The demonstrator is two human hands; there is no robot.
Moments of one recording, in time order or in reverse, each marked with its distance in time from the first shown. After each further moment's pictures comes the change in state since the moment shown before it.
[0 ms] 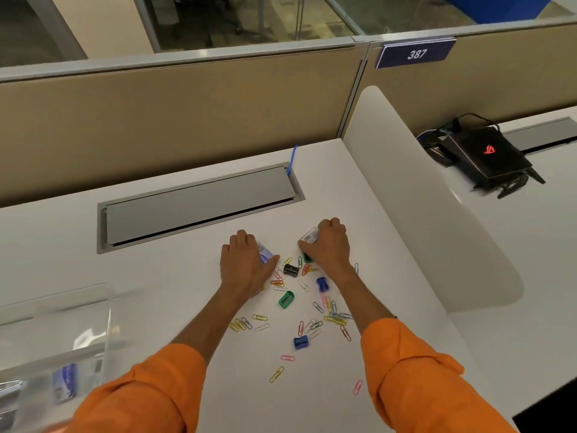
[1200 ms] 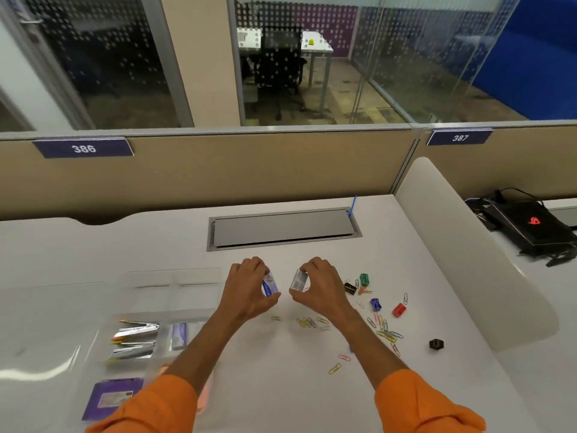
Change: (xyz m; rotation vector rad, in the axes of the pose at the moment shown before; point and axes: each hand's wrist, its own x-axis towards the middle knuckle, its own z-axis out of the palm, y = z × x) left_hand -0.115 -0.126 -0.108 -0.119 0.129 0.084; right_hand -0.143 -0.137 -0.014 0.071 -0.023 -0.521
